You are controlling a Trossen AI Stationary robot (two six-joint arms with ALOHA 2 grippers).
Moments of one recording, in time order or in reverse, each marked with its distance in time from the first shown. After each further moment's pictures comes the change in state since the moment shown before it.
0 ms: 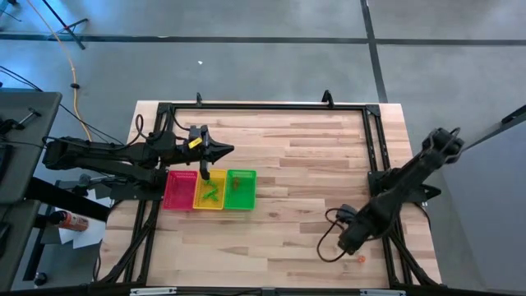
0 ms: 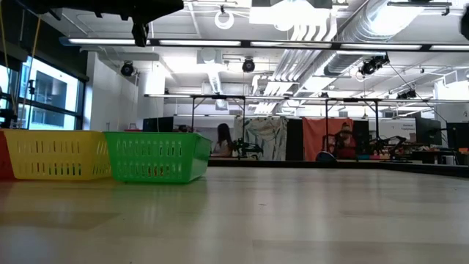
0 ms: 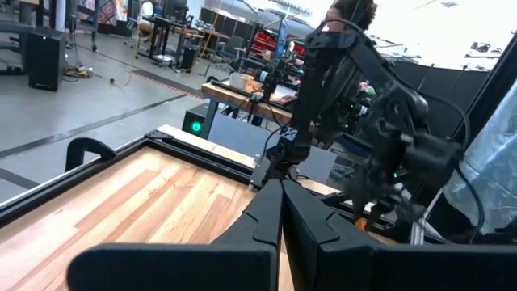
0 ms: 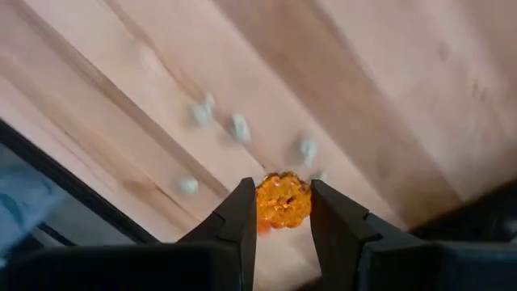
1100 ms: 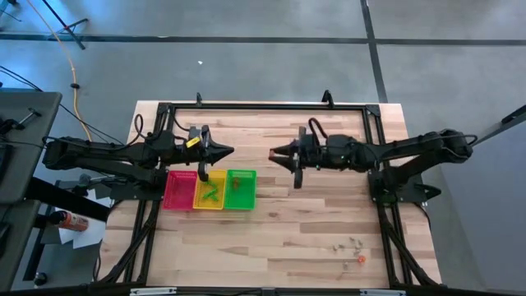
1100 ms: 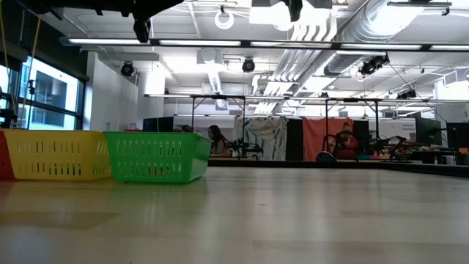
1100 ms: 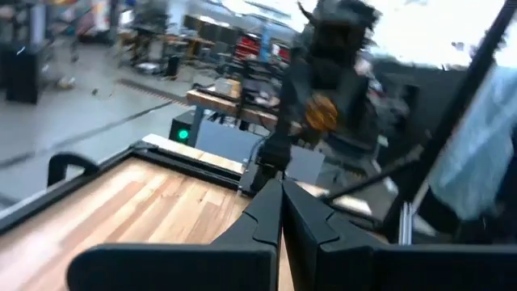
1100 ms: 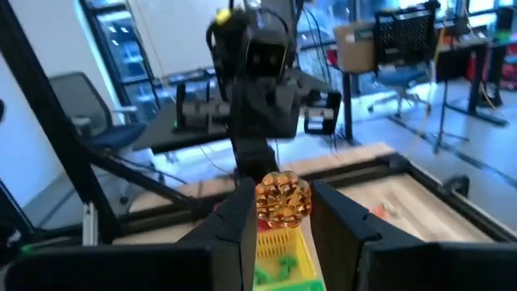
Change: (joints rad) left arm 0.000 0.000 0.000 0.030 0.062 0.057; right arm -0.691 -0.088 0.001 1.302 0.283 -1.342
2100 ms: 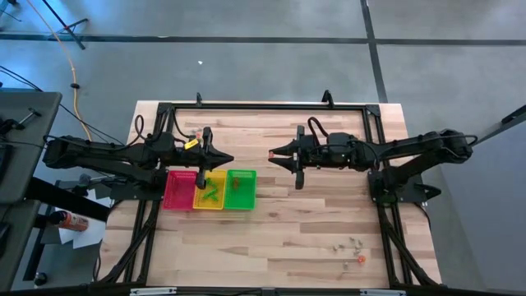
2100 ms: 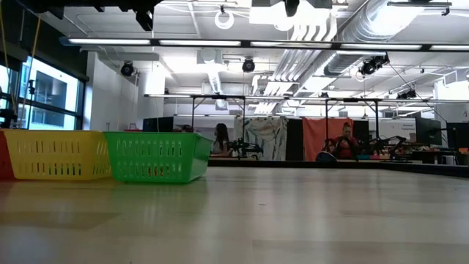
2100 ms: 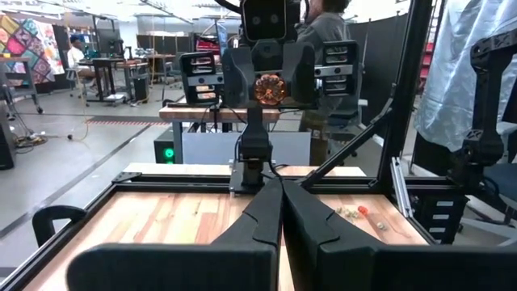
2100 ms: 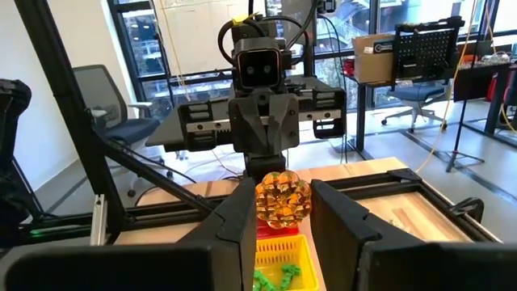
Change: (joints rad) left arm -0.027 0.000 0.000 0.000 0.092 0.242; right arm -0.018 0.000 0.000 0.022 -0.066 -0.065
